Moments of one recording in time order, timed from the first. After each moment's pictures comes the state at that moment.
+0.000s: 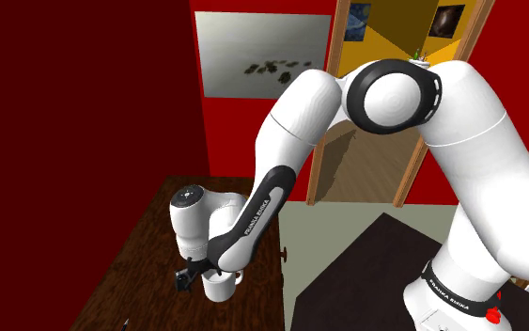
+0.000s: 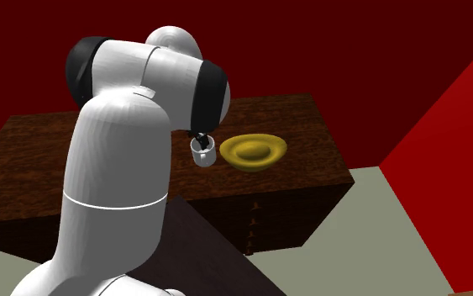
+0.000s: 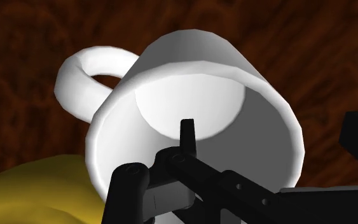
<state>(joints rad) 0.42 0.75 0.28 -1.90 -0.45 2.61 1.10</state>
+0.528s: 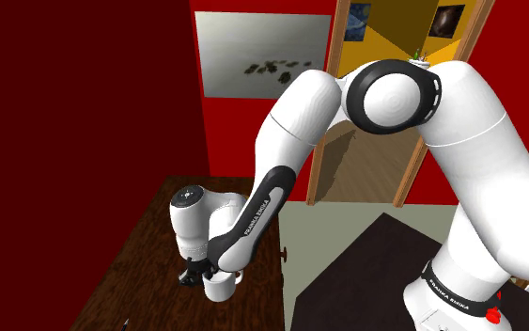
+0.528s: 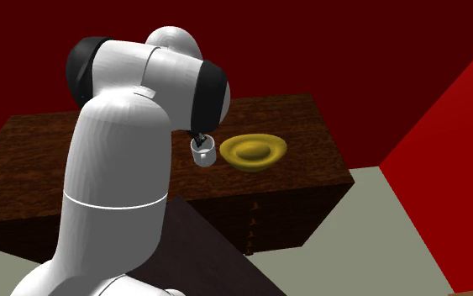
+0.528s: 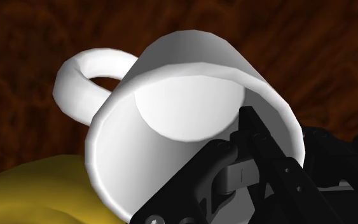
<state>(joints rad) 0.42 0.75 0.28 -1.90 -0.45 2.61 1.10</state>
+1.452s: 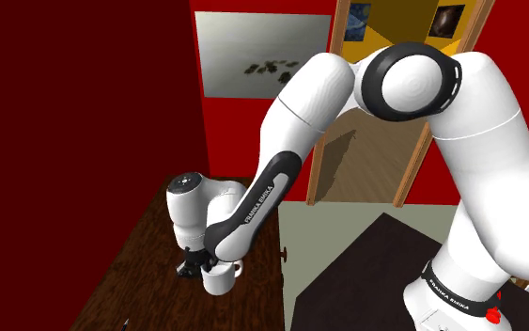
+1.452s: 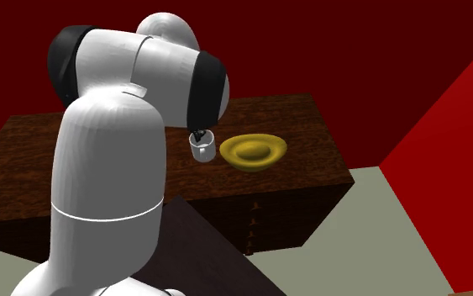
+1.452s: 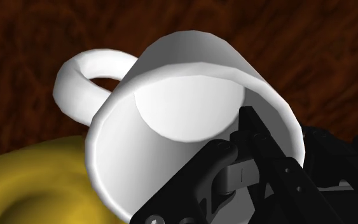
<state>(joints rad) 0.39 0.67 0.32 -1.93 -0.42 2.56 1.08</state>
